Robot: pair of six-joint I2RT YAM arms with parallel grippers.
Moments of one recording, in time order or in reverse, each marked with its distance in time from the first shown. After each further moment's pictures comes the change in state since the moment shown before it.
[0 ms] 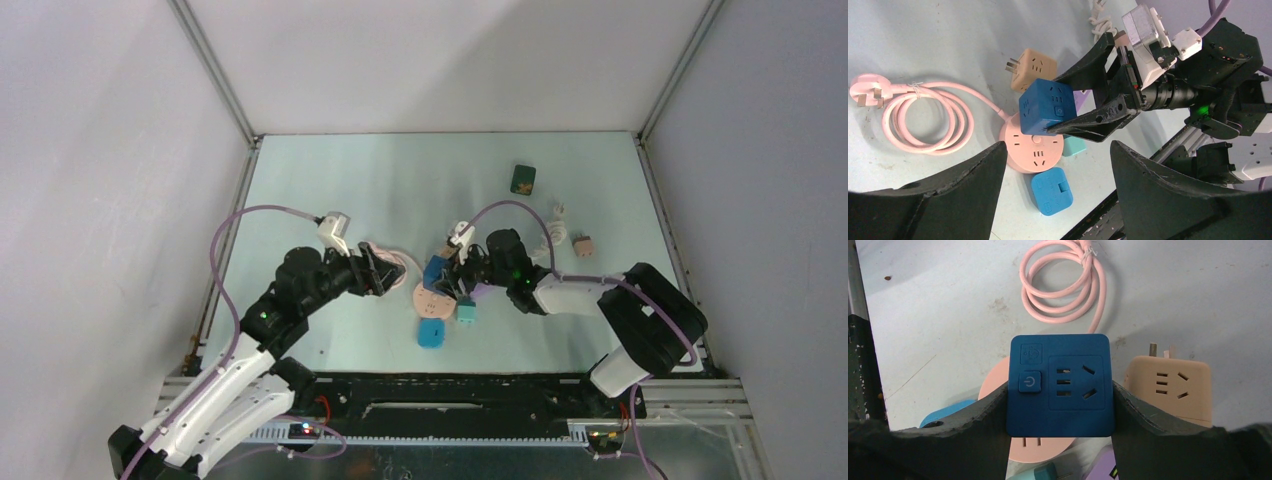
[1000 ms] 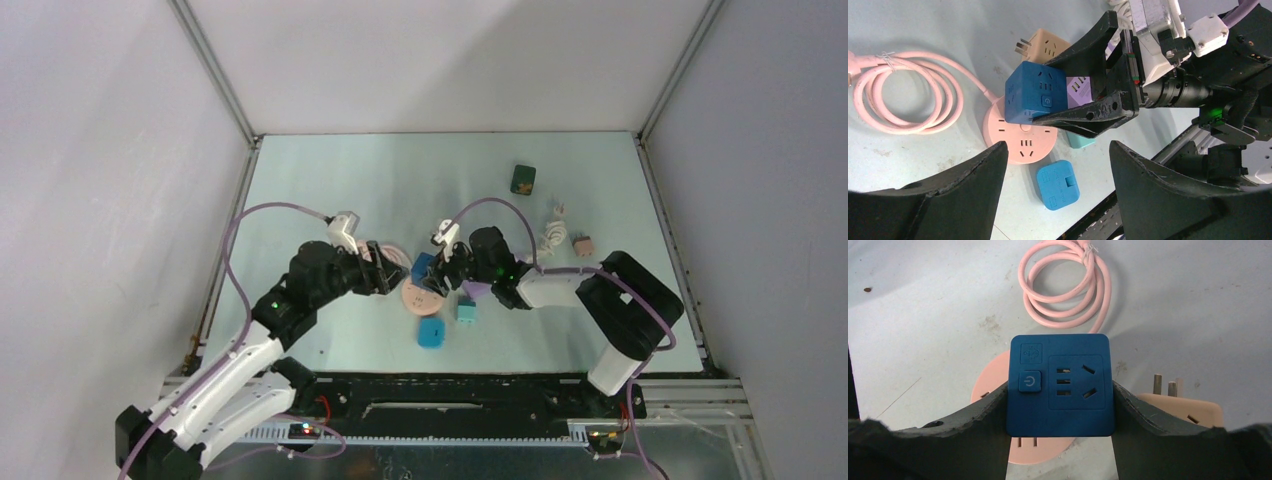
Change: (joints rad) left arm 0.000 0.095 0.000 -0.001 0.000 -0.018; right arm 0.055 0.118 0.094 -0.002 0.063 -0.016
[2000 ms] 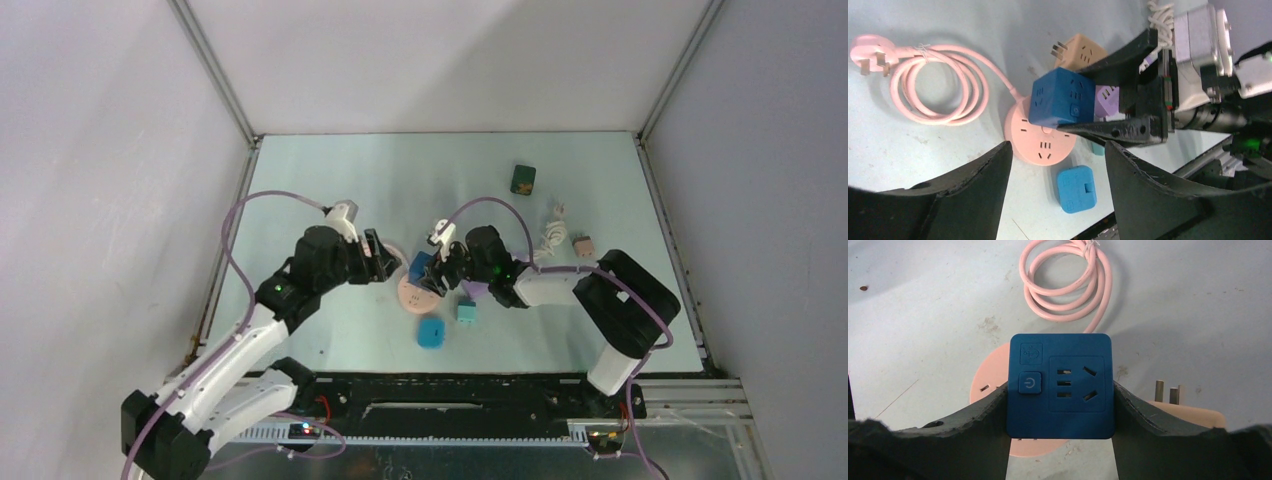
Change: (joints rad) left arm 0.026 0.089 0.085 -0.105 -0.080 0.018; right arm 0.012 0.025 0.021 -0.002 0.005 -0.008
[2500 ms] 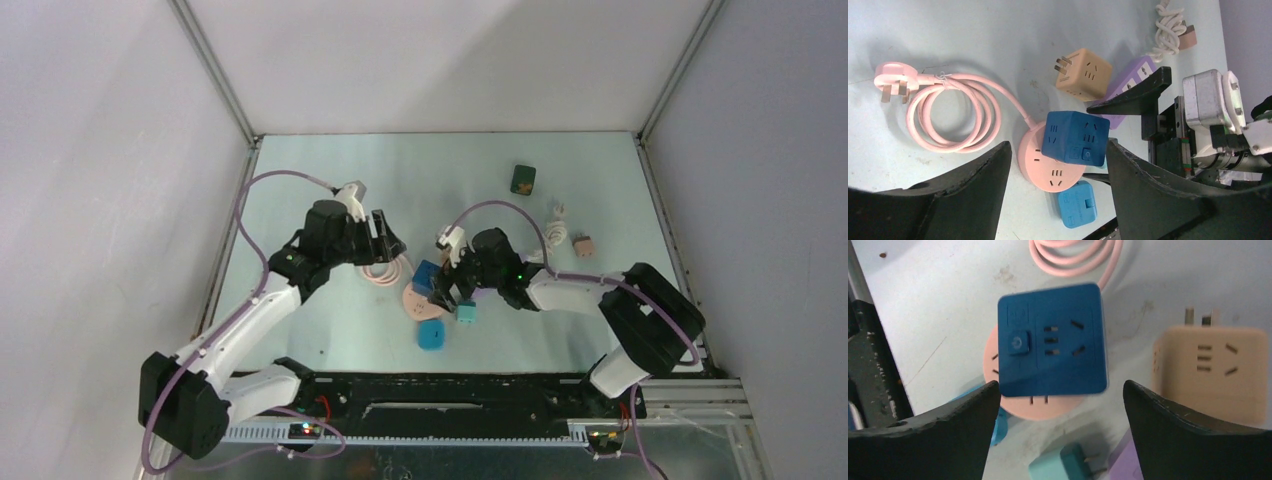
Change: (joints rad) left arm 0.086 0.235 0.159 -0.006 0.083 0.030; right arm -0.008 -0.121 -0.016 -0.223 -0.010 0.069
